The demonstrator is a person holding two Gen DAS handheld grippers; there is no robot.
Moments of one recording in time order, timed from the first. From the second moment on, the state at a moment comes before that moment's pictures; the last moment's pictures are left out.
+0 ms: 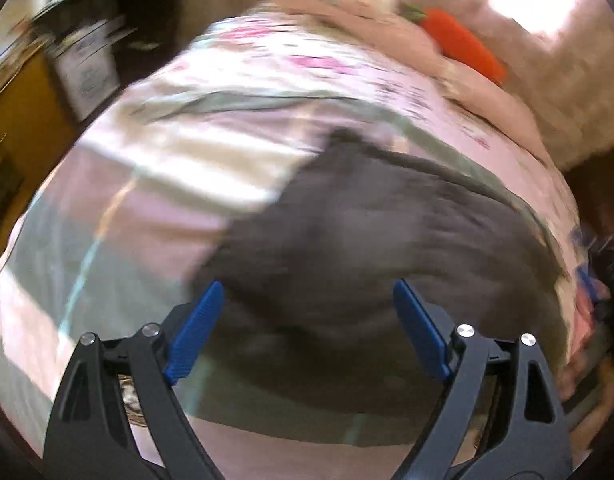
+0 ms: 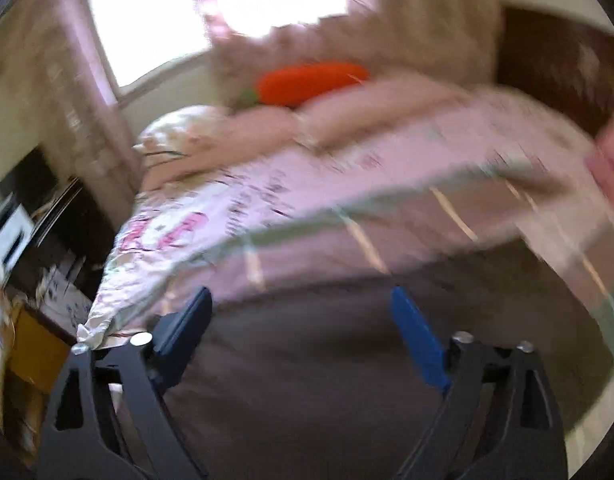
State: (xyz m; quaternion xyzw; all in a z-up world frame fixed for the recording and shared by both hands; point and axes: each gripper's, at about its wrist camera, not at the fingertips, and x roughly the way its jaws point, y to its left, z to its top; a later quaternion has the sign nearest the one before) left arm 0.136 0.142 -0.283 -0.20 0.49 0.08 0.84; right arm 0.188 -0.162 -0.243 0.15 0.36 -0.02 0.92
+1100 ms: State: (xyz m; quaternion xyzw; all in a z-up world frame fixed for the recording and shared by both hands) left arm 0.248 -0.283 -0.339 0.11 0.56 -0.03 0.82; right arm 0.024 -0.408 -0.401 0.40 0.51 -0.10 0.75
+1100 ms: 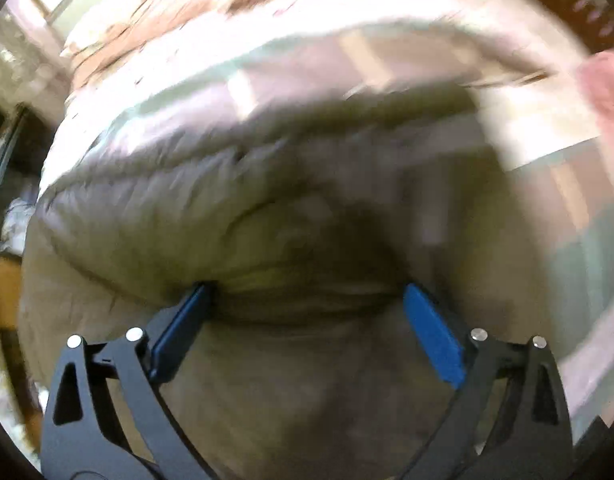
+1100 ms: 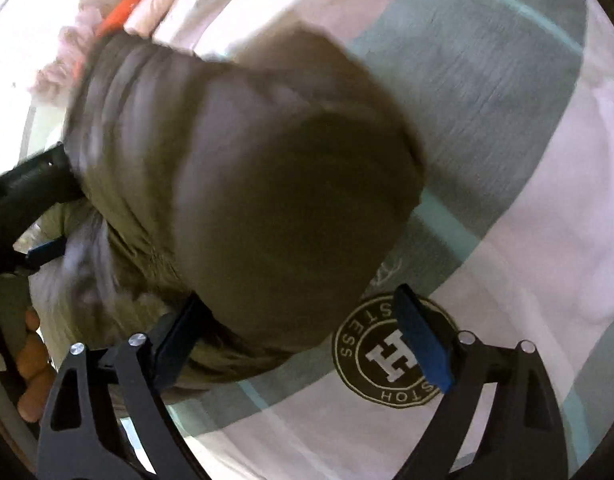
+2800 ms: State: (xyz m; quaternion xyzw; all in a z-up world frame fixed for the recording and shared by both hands) left arm 0.286 0.017 -0.316 -0.09 0.56 0.04 0.82; right arm 0.252 -0.153 -0.284 0.07 0.46 0.07 0.88
